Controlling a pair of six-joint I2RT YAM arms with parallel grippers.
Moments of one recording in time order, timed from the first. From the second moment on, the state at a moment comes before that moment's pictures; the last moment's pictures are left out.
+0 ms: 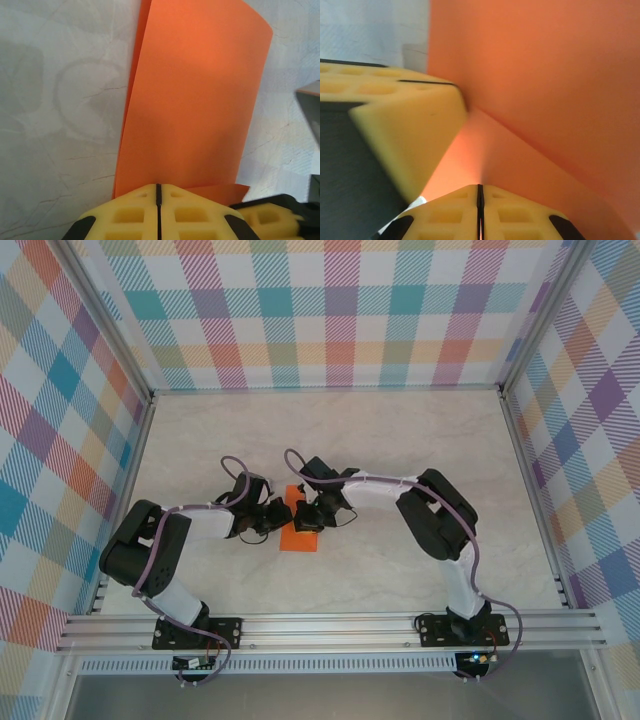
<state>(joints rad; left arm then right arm) -0.41 1.61 0.61 0.08 0.40 -0.77 0.83 2.07 1.35 -0.47 -0.49 0.70</state>
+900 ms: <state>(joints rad) -0.41 1.62 0.62 0.07 0.40 -0.78 0.83 1.90 1.10 -0.53 -0.59 0.61</state>
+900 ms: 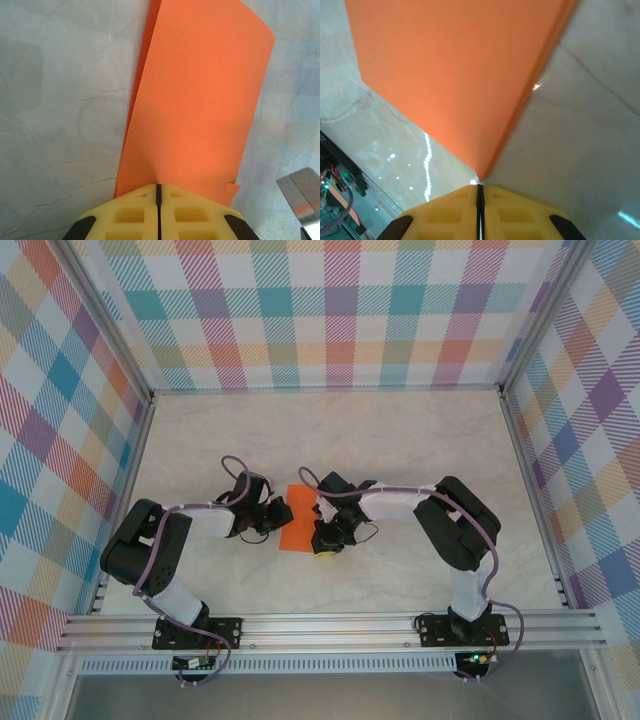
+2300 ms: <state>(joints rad) -0.46 1.53 0.51 0.18 0.41 -1.03 0.73 2.00 1.25 -0.42 -0.40 0.66</state>
